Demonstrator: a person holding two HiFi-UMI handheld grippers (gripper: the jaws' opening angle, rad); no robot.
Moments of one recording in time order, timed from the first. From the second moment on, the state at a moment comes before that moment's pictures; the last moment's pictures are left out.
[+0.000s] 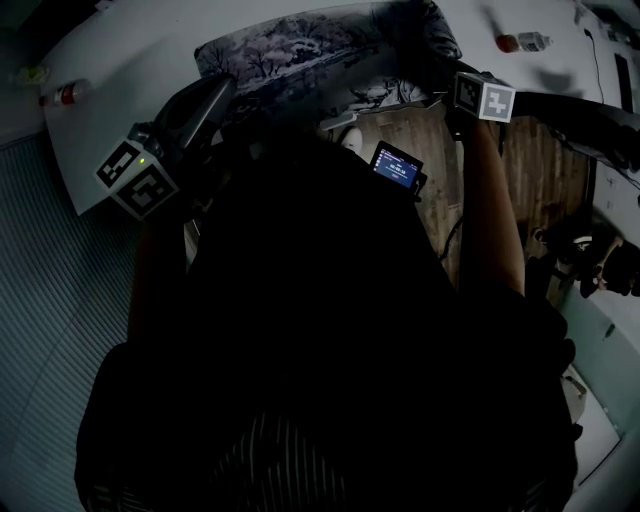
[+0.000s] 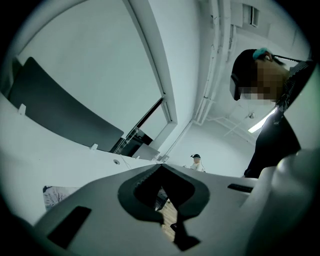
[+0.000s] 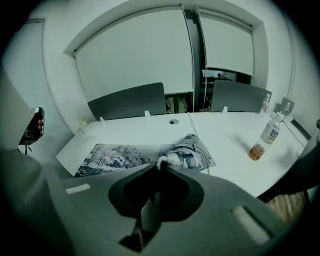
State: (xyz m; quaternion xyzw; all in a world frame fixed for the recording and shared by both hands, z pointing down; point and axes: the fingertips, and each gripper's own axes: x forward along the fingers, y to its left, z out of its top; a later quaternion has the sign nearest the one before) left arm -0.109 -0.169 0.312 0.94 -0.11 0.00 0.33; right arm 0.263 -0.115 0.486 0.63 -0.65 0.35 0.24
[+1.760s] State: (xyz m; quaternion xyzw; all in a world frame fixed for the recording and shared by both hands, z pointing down) left arm -0.303 -0.186 0.311 0.90 -0.23 -0.07 0.37; right arm -0.150 -0.192 0.551 0.22 -0.79 0.28 0.50
